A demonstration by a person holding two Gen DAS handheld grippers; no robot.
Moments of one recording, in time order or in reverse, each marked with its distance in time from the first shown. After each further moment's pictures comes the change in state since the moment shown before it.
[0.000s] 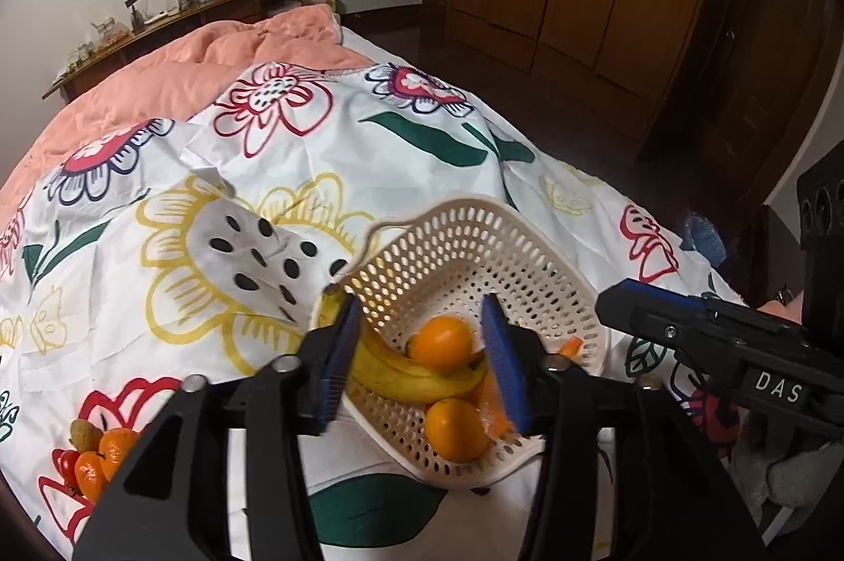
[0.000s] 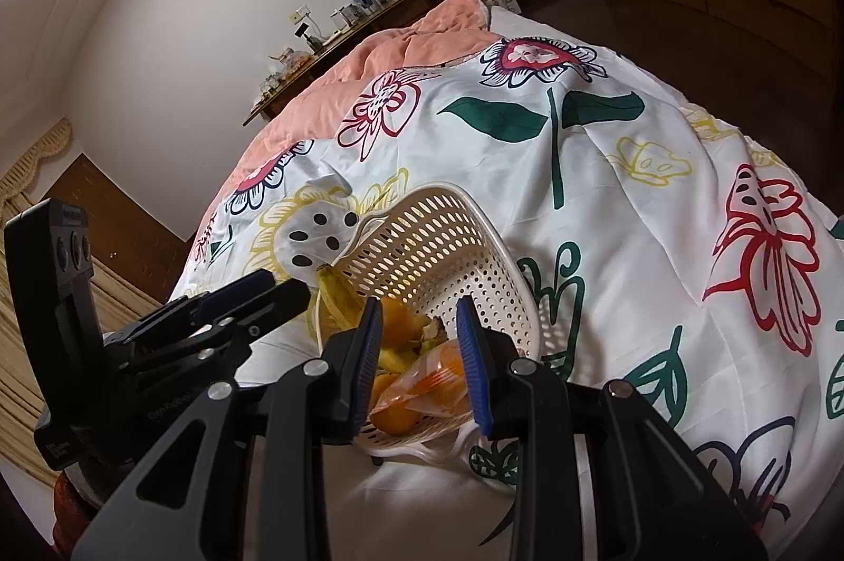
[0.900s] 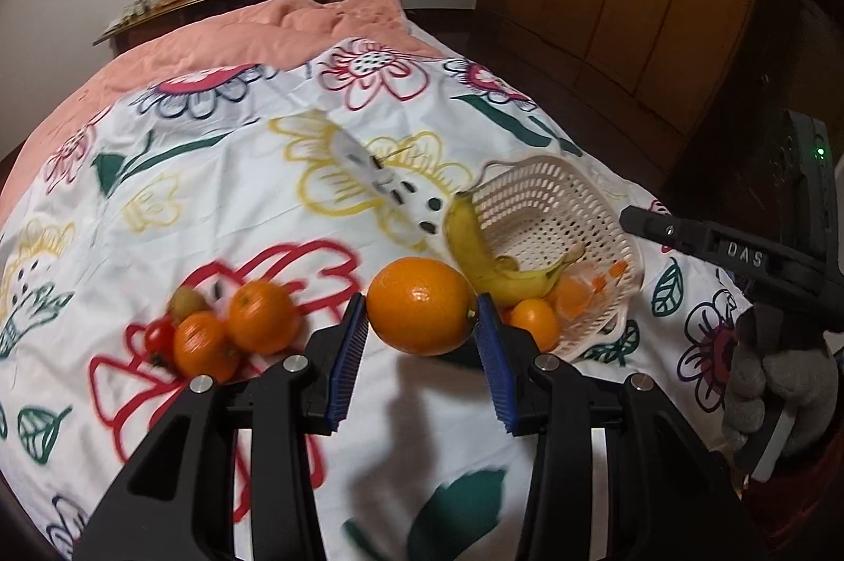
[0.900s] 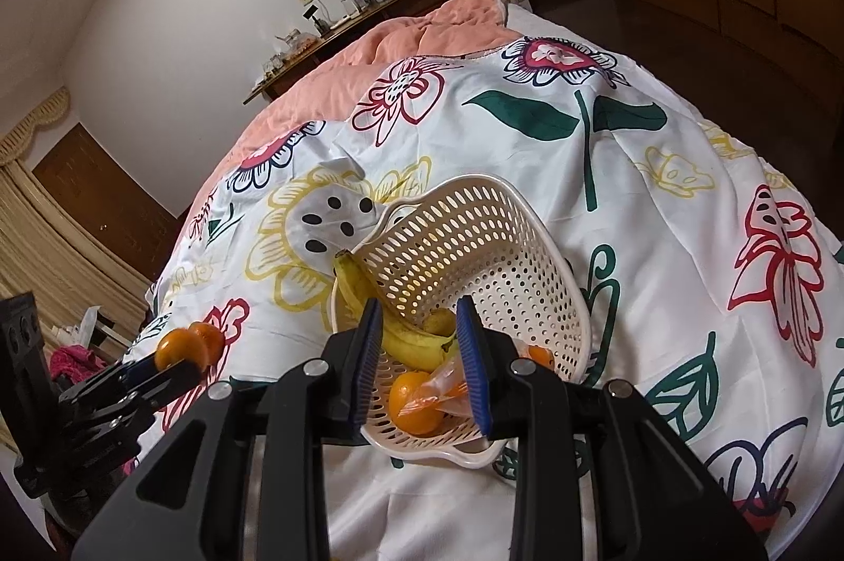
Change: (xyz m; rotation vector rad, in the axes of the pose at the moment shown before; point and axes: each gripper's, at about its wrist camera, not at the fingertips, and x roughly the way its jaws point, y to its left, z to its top) left arm -0.066 0.060 -0.059 -0.124 0.006 0.043; right arm 0.011 0.031 -0.003 -0.068 0.024 -0.029
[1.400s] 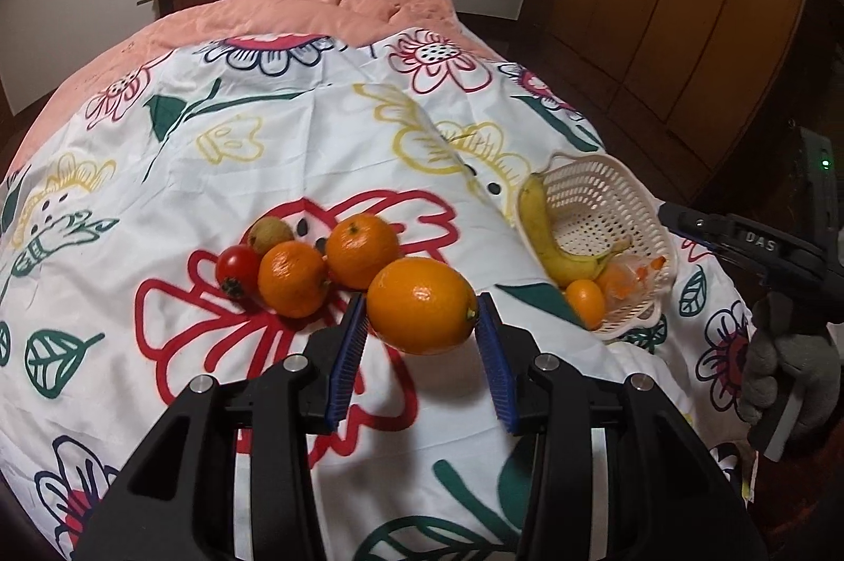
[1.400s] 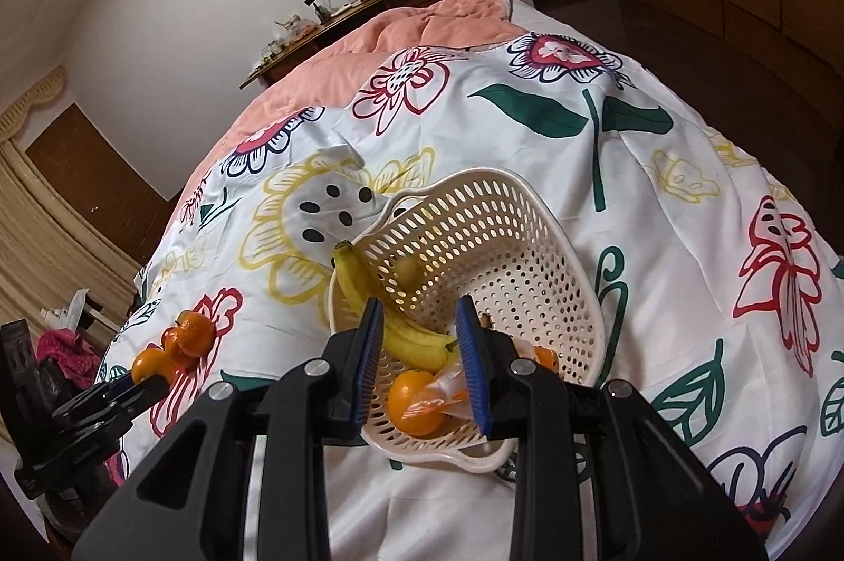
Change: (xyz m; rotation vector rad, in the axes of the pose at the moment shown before) left arm -0.024 0.051 -0.037 -0.135 -0.013 0.053; right arm 0.011 0.011 0.001 -0.040 0.027 -0.032
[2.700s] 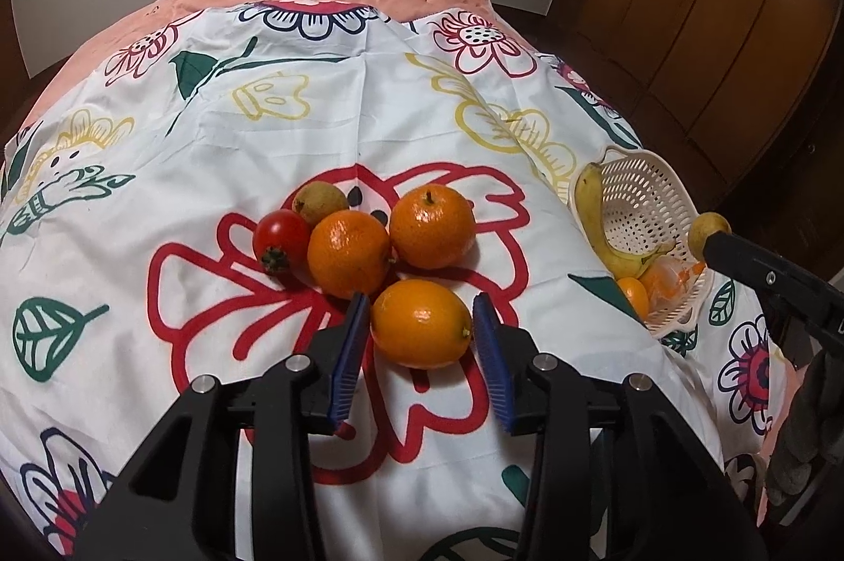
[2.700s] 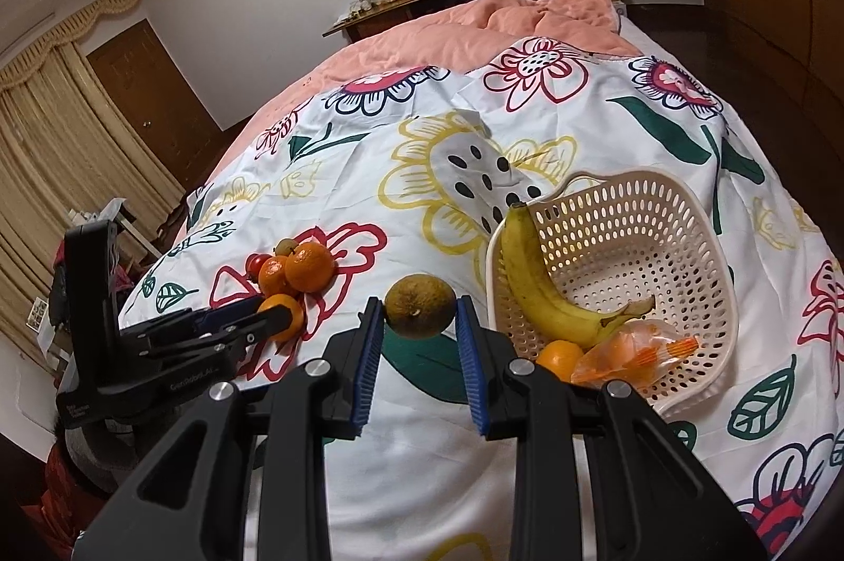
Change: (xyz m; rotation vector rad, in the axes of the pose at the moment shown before) left arm 0.023 0.035 -0.010 -0.095 0.048 0.035; right arm -0.009 0.096 -0.027 -0.239 0.060 0.121
